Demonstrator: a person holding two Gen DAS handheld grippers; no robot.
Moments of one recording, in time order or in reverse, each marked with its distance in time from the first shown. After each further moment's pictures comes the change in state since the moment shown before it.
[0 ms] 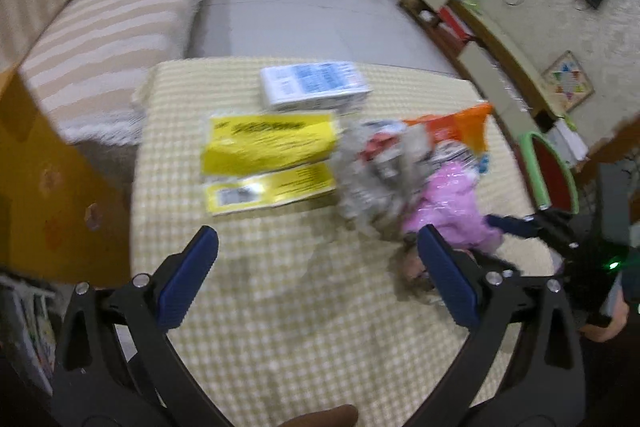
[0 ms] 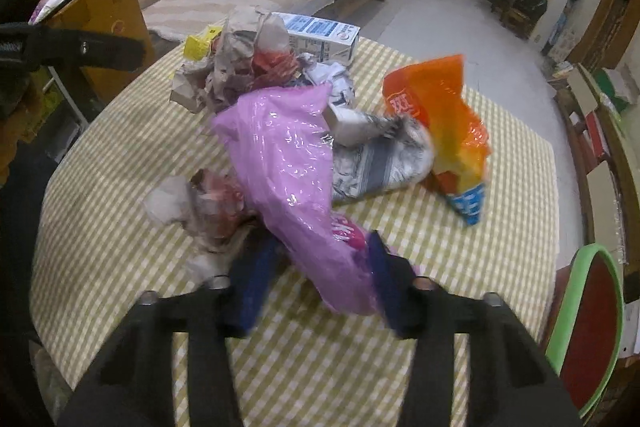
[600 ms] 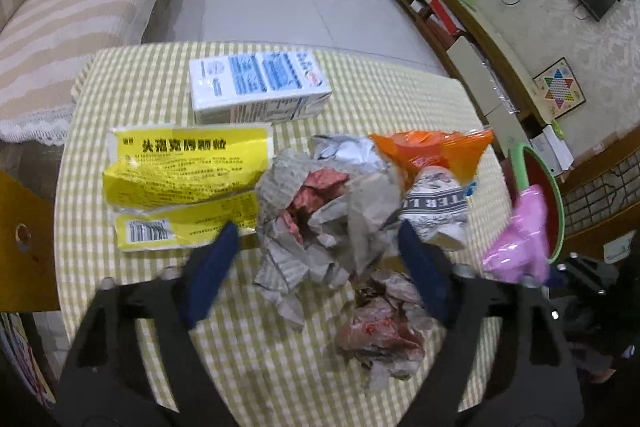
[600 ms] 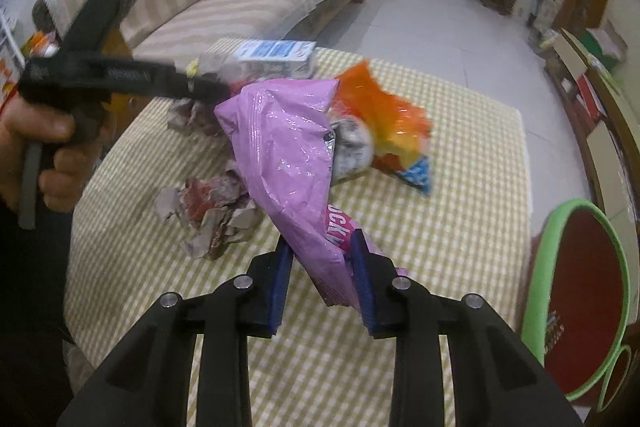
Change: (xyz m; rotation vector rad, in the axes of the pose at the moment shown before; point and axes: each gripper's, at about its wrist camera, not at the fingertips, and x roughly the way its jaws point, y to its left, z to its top) left arm 0.063 -0.021 0.026 -0.082 0.085 -0.062; right arm -0.052 -0.048 -0.017 0.164 -0.037 0.040
